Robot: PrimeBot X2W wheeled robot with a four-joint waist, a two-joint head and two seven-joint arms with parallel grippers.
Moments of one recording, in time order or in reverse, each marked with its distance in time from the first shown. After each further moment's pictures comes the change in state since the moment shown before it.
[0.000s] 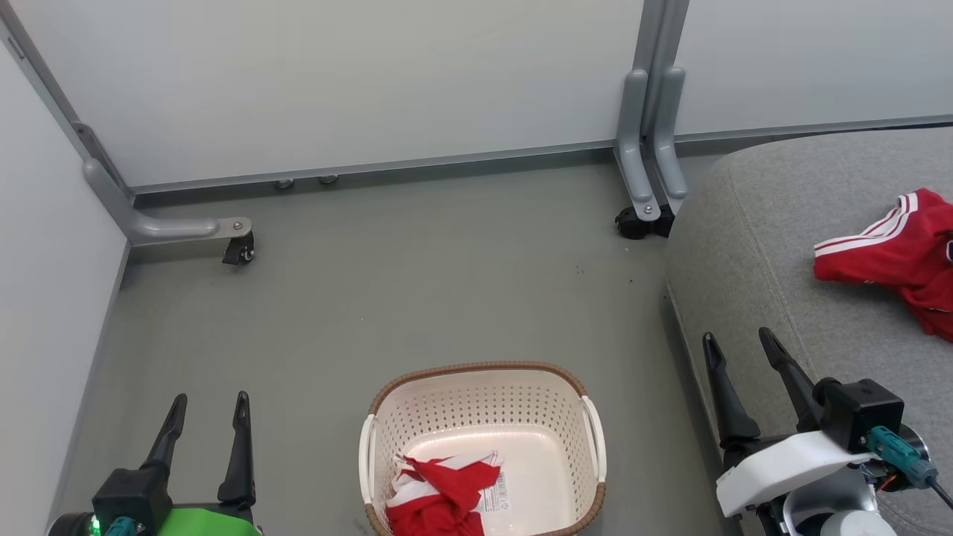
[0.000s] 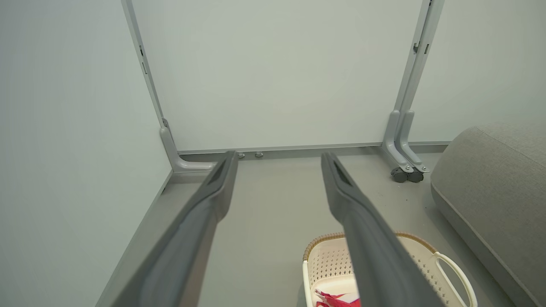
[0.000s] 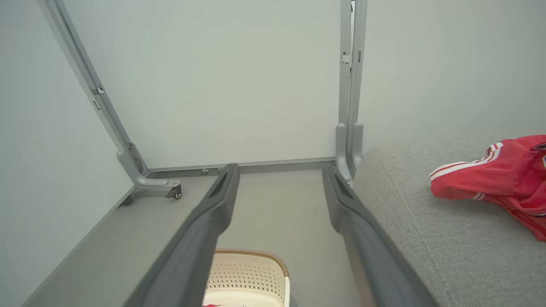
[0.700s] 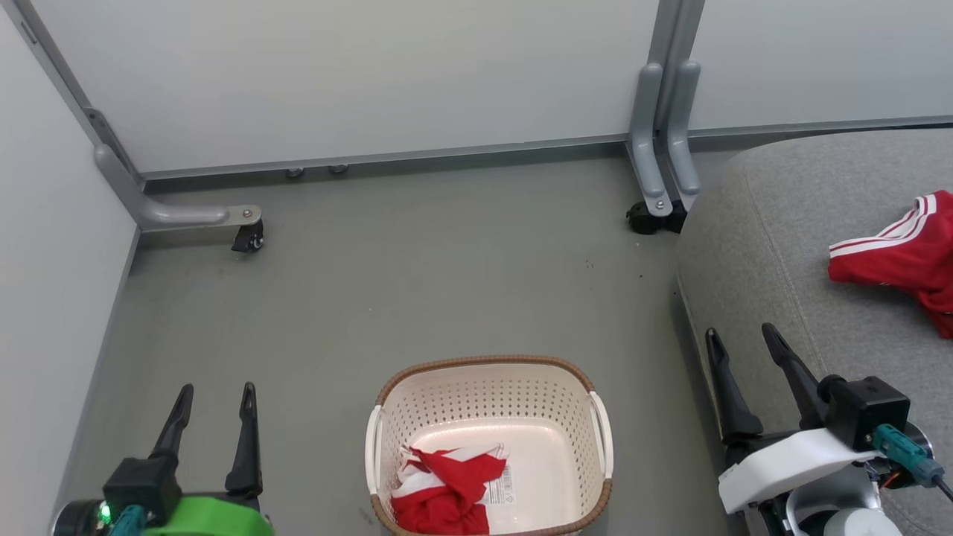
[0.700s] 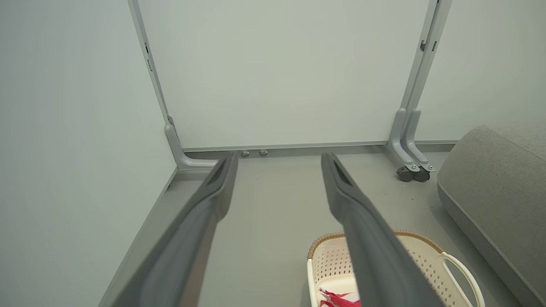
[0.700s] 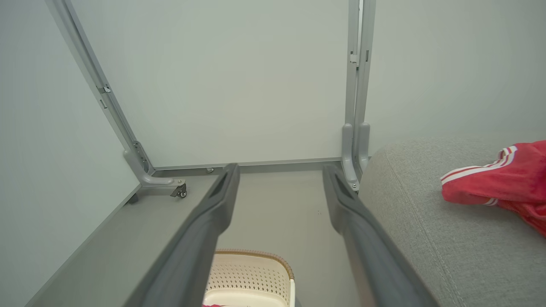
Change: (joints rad) left arm -0.019 -0.036 0.032 0.026 0.044 -0.037 0.000; right arm 0.003 0.000 -0.002 -0.021 0.004 0.000 0.007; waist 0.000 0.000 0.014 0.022
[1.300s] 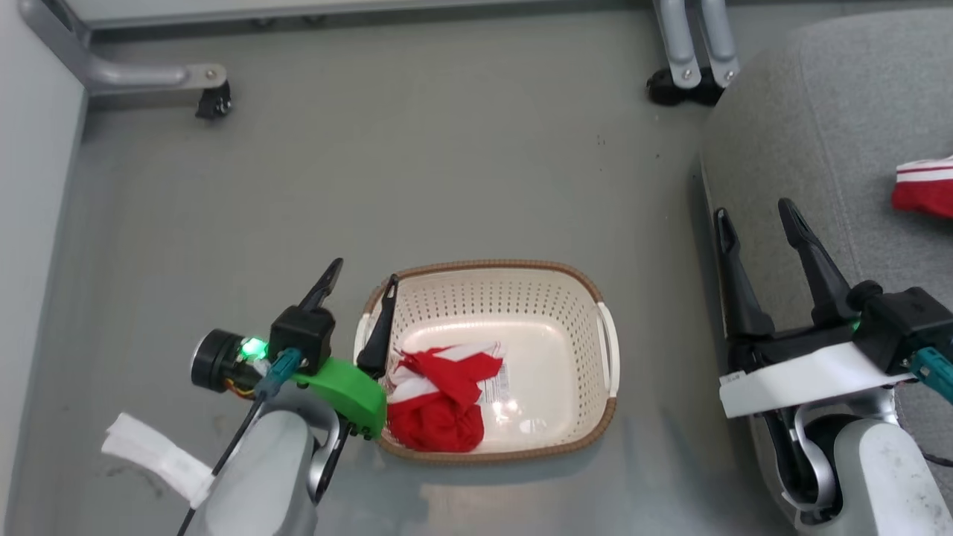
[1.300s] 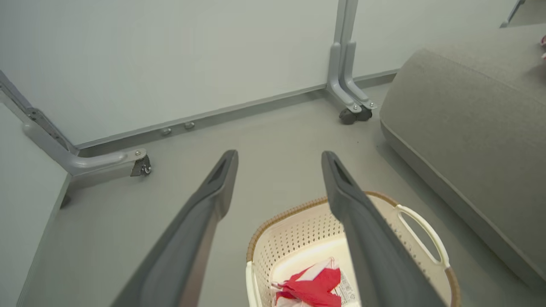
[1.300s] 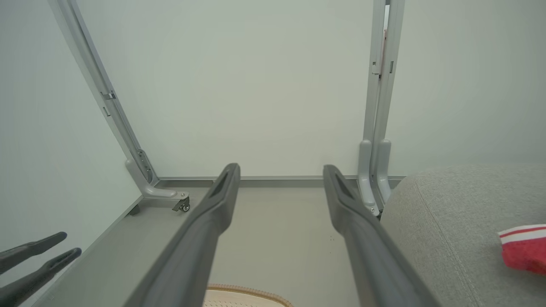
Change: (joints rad) left arm -0.430 -0.121 -0.232 0.331 0.134 -0.065 0.000; right arm -0.179 0.000 0.006 -0.107 -0.012 0.000 -0.007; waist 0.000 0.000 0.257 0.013
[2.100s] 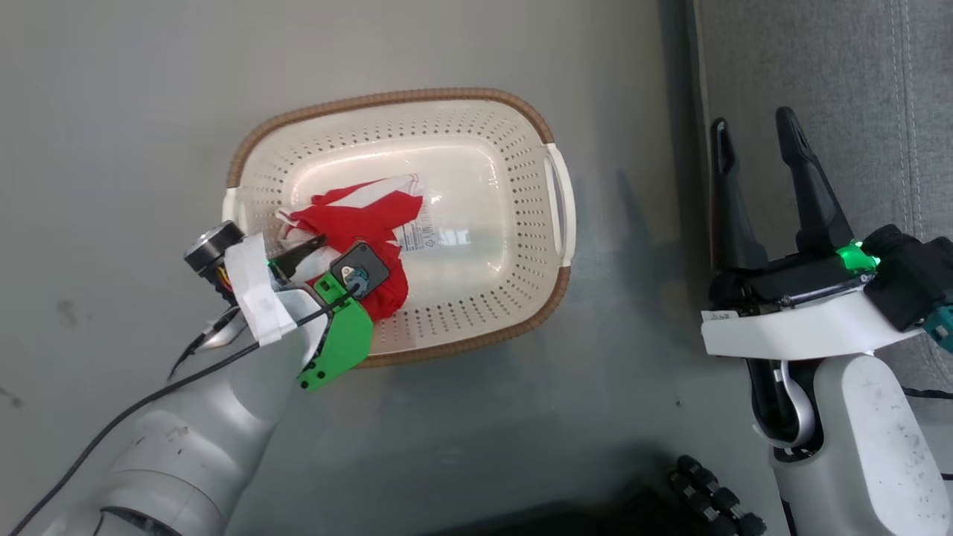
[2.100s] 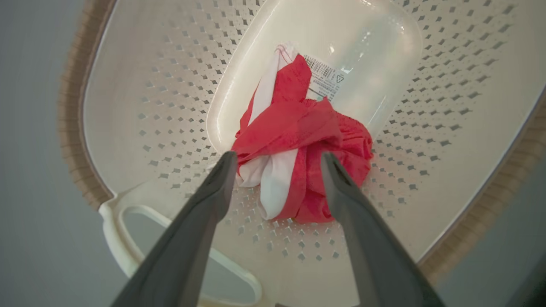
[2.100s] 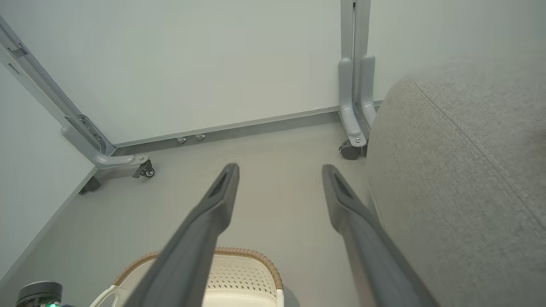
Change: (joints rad) left arm -0.505 0.016 -0.450 0.662 0.217 -0.024 0.187; right arm -0.178 -0.002 0.055 0.053 0.100 0.000 -0.160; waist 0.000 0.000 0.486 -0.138
